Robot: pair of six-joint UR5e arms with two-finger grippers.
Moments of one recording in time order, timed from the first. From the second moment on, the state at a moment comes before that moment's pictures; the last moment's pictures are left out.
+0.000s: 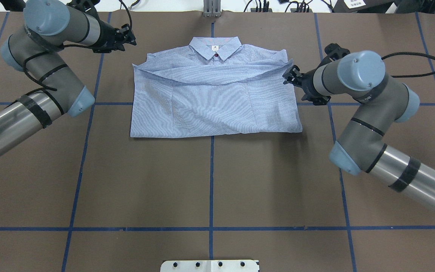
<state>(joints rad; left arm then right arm) -0.93 -2.27 -1.09 -2.47 -1.91 -1.39 0.74 -1.20 1.58 -0.98 1.78 1.75</state>
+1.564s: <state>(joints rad) -0.93 -2.26 -1.12 -2.45 -1.91 -1.40 0.60 -1.31 1.68 -0.98 1.73 1.78</state>
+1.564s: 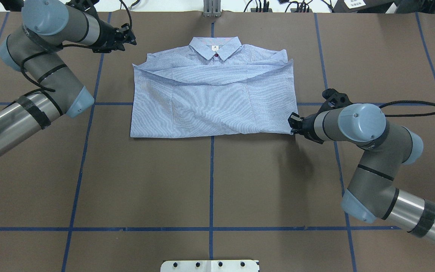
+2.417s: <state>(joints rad) -0.92 -2.18 -1.34 -2.41 -1.98 -1.43 0.35 -1.53 2.12 -1.12 1.78 1.90</state>
